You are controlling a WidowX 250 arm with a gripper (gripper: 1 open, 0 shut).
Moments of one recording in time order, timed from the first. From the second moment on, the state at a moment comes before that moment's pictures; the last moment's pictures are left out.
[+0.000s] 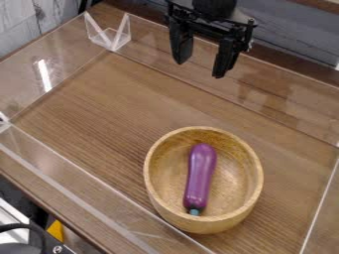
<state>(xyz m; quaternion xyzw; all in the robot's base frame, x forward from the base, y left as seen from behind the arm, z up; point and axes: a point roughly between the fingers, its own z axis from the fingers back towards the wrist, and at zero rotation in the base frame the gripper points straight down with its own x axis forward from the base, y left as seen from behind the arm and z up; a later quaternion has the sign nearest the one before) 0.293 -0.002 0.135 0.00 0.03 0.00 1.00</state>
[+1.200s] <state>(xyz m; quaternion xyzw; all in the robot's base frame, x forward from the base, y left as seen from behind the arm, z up) 0.225 -0.051 0.094 -0.03 0.03 0.02 1.00</state>
